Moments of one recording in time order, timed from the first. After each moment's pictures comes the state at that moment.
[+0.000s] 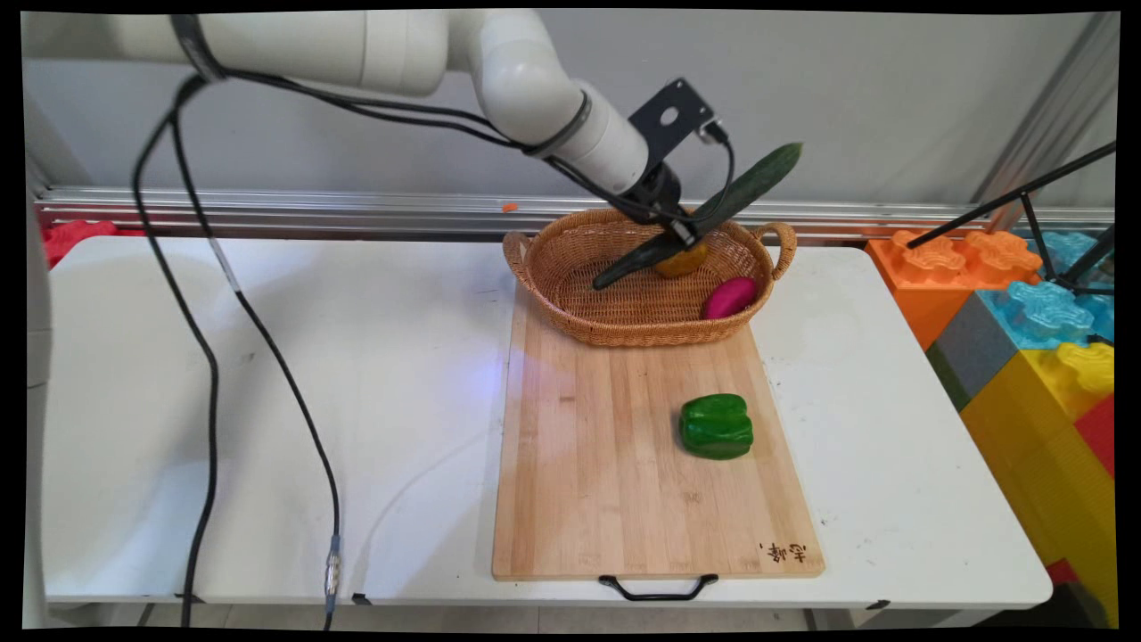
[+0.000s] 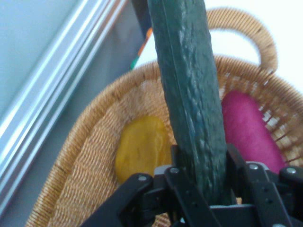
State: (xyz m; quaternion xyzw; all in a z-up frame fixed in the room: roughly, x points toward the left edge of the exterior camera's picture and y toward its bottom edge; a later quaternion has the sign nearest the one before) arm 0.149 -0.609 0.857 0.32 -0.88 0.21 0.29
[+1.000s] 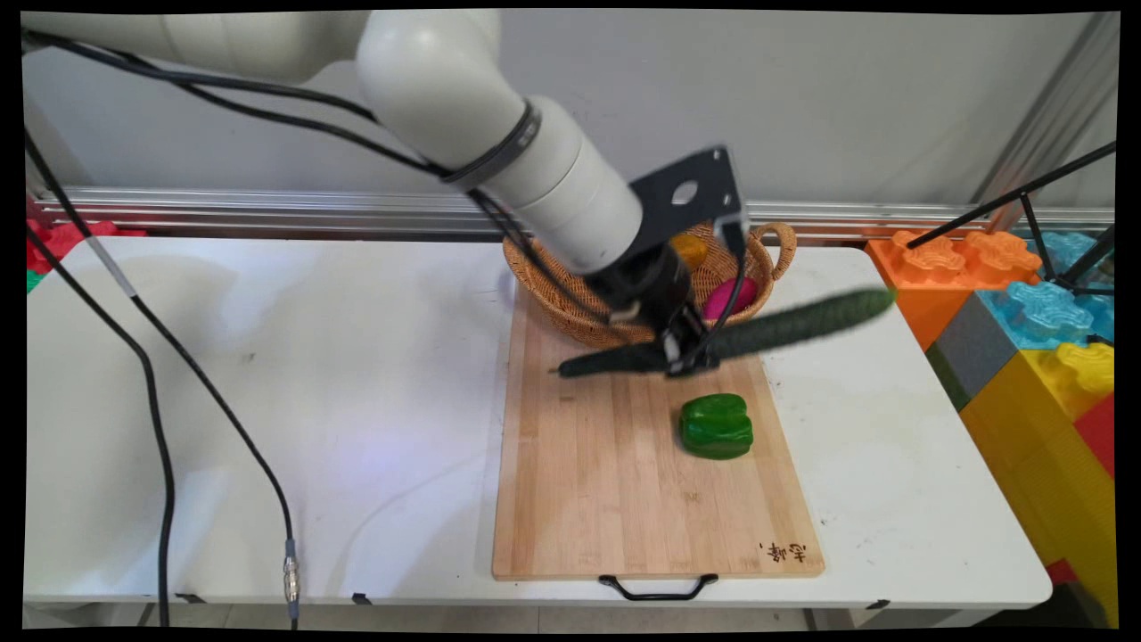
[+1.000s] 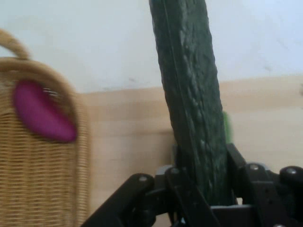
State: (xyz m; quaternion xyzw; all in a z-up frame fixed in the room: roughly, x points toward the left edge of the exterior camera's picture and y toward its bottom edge) arm 0.121 -0.443 0.907 0.13 -0.95 0.12 0.27
